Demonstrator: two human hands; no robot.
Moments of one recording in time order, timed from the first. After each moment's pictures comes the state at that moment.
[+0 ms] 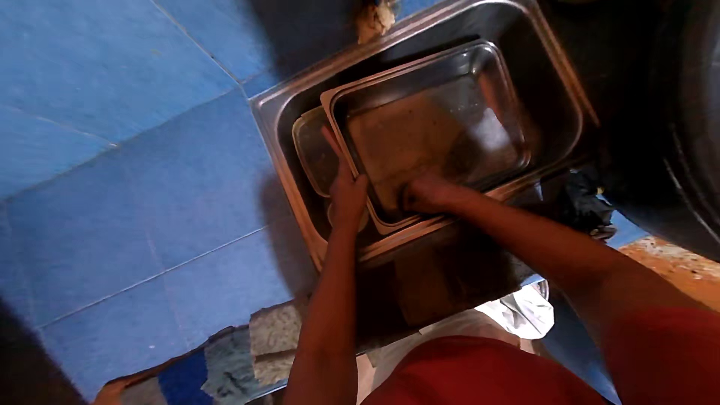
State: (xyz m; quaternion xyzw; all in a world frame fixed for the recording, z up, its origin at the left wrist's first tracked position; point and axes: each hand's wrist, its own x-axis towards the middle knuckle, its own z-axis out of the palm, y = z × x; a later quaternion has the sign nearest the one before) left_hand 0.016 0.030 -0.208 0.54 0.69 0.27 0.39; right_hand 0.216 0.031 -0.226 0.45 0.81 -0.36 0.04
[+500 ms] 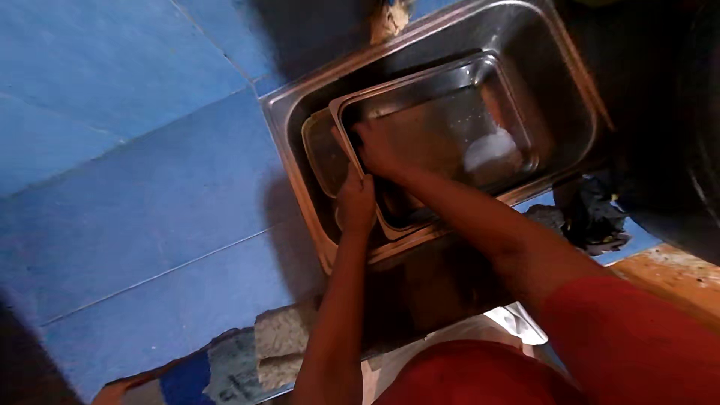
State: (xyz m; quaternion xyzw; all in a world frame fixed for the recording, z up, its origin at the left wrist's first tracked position) left_hand 0.016 0.019 -0.208 0.57 0.71 0.27 0.31; right_hand 0.115 0.119 -0.226 0.56 0.72 -0.34 -0.21
